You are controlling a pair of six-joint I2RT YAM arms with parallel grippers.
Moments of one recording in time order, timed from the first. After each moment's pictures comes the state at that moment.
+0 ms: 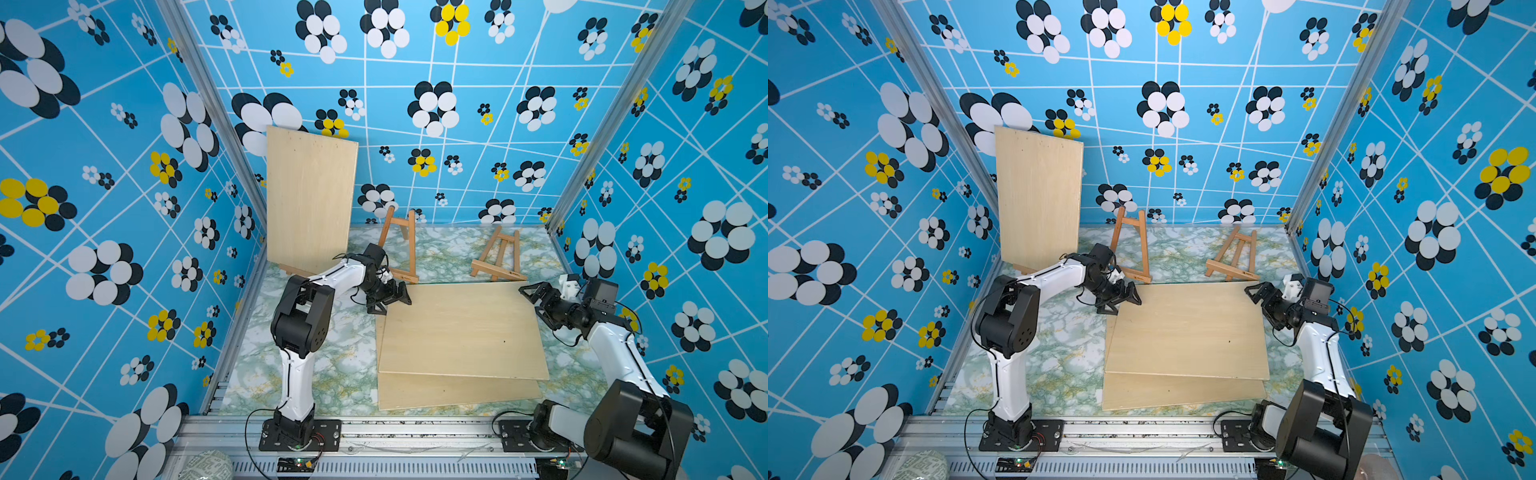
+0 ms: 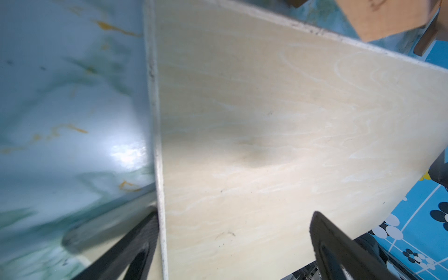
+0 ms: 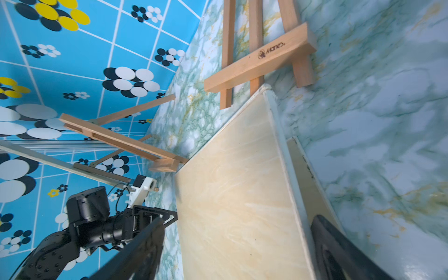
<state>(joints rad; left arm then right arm) -0.40 2.05 1.44 -0.74 0.61 -0.50 -0.39 1.18 0.74 -0.41 -0.71 0.49</state>
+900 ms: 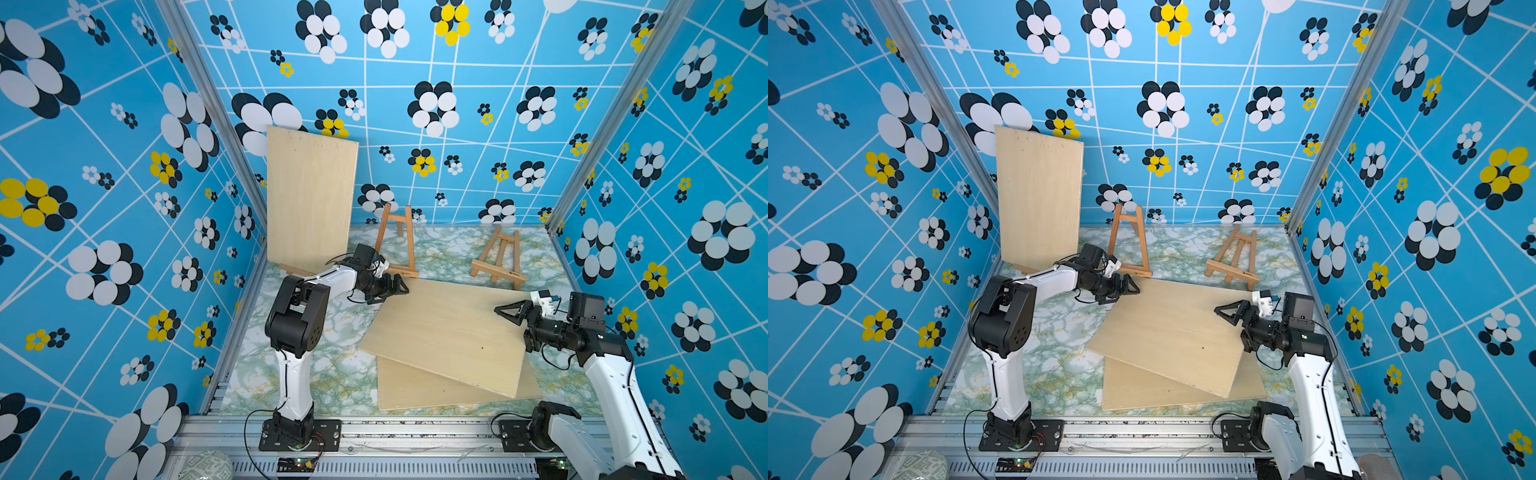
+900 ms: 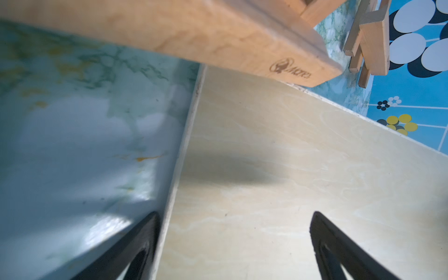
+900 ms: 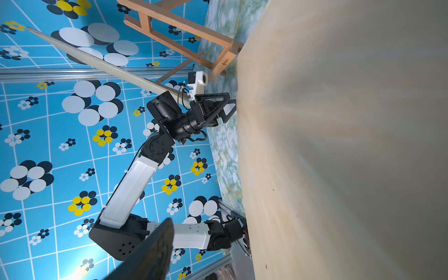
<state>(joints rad) -0.34 2.03 1.32 -0.38 0.65 -0.46 -0.20 0.87 0.71 -0.80 -0.96 0.66</state>
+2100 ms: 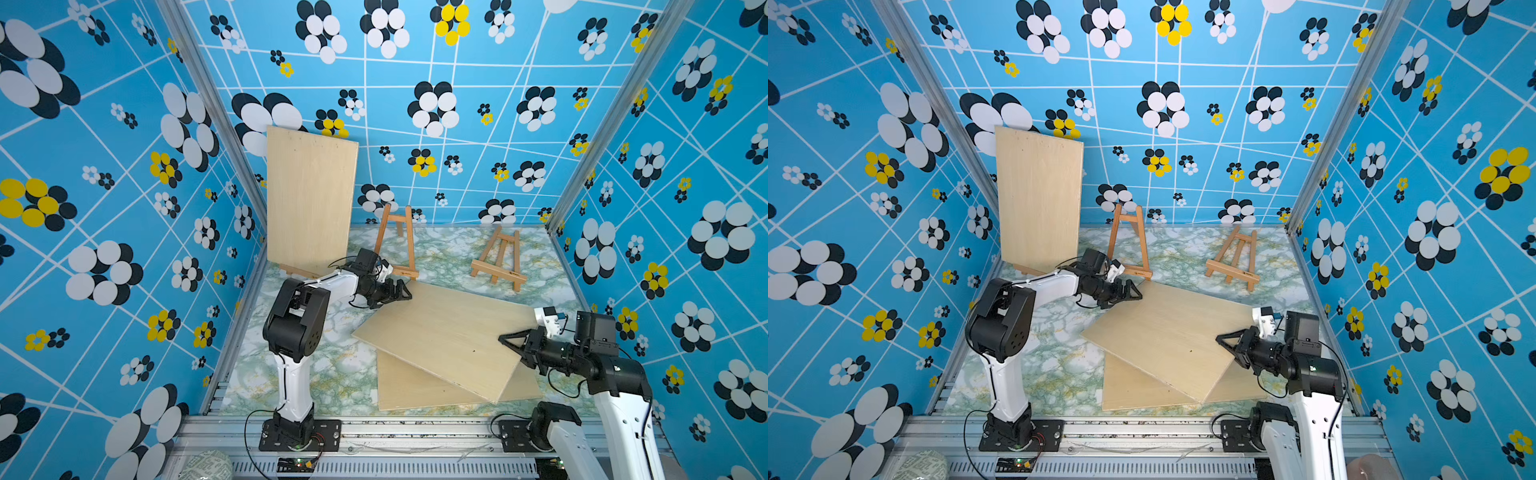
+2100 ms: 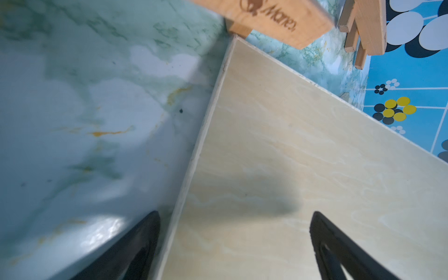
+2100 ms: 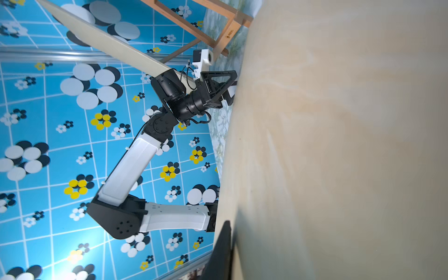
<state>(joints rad) -0.36 1.98 1.25 -0.38 0.67 -0.44 -0.16 0.63 0.76 -1.08 -0.89 0.60</state>
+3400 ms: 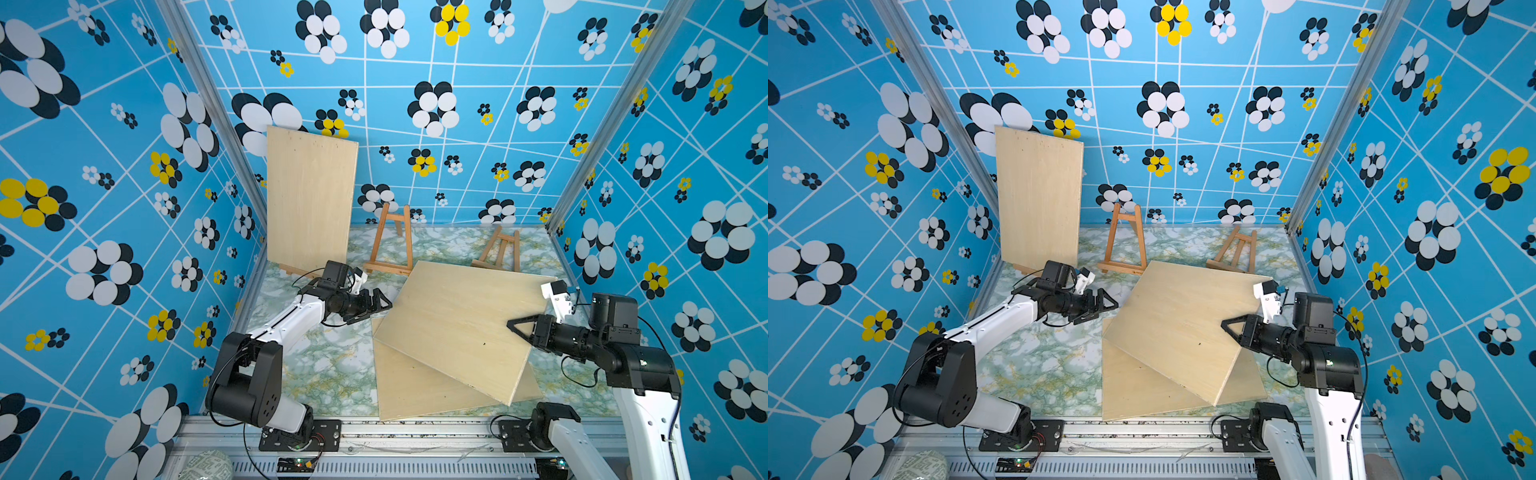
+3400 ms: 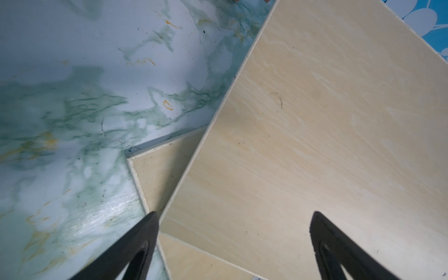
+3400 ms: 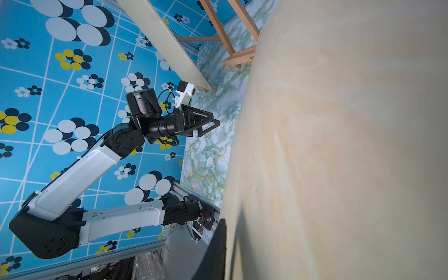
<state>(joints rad) -0.27 1.49 0.91 -0.42 0.67 -0.51 -0.09 0.73 1.03 -1.14 -0.78 0.31</state>
